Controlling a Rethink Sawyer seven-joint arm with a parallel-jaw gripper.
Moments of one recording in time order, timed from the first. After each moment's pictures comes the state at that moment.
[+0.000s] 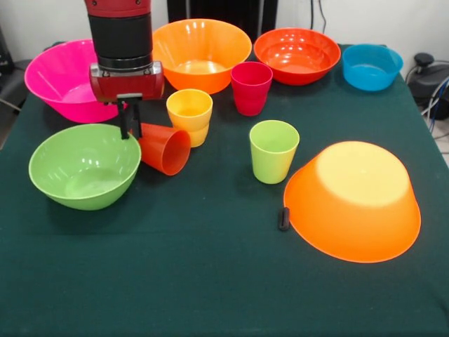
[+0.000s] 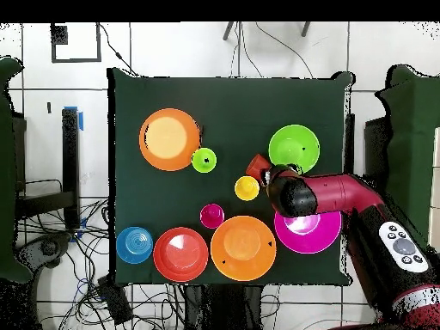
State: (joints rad) arm -0.85 -0.52 0.51 1.66 -0.80 0.39 1.69
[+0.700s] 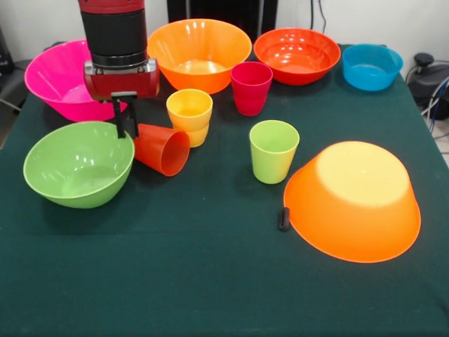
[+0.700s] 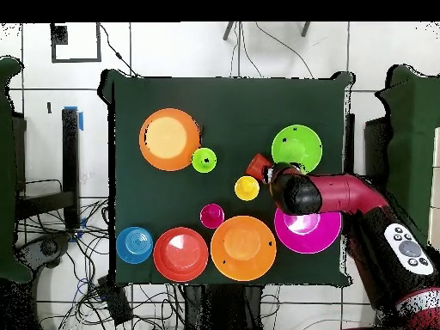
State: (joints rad) arm -0.86 -0.53 0.51 1.66 -0.74 0.39 1.69
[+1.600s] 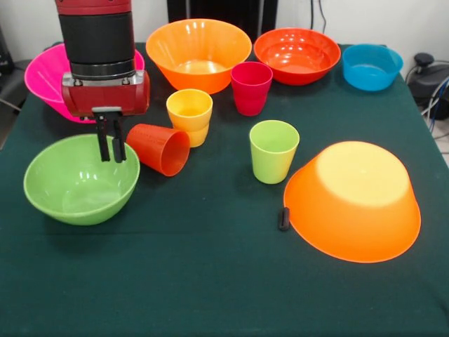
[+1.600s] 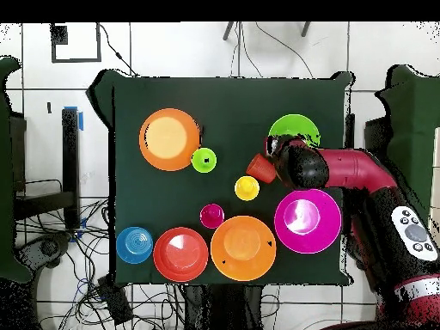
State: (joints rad) arm -0.85 -0.52 0.57 1.52 -0.67 0.43 1.69
